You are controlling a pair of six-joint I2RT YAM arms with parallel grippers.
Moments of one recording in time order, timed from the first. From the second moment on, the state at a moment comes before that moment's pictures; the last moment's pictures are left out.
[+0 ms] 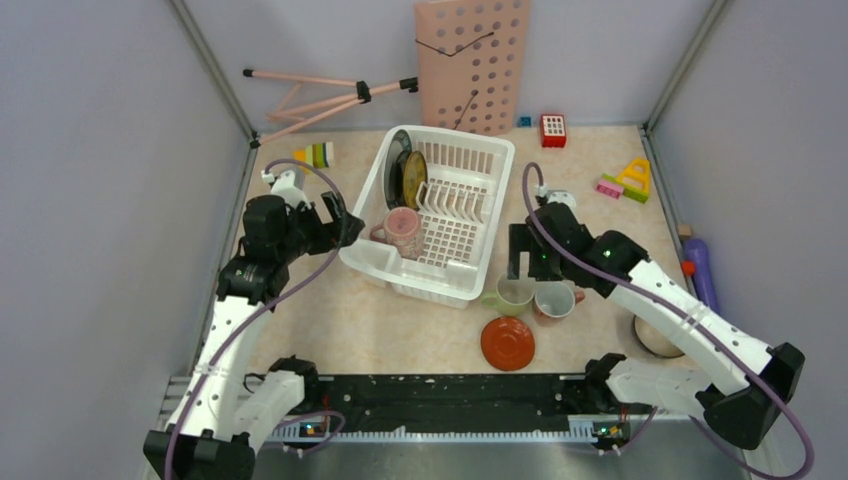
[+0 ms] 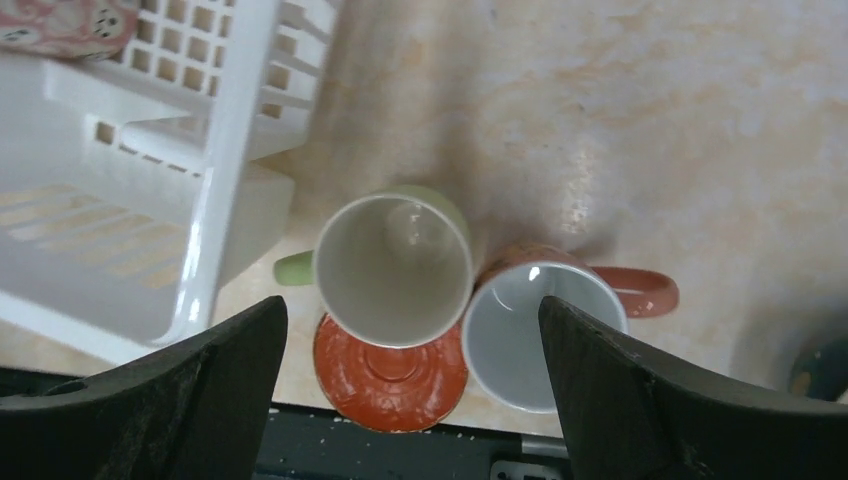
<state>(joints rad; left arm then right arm) -0.13 0.87 0.90 -0.49 0.25 -0.44 0.73 1.09 1.08 -0.91 0.26 0.55</state>
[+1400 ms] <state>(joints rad) -0.13 0.89 0.91 -0.49 0.33 -0.42 0.63 0.93 0.74 -1.16 0.46 1.25</state>
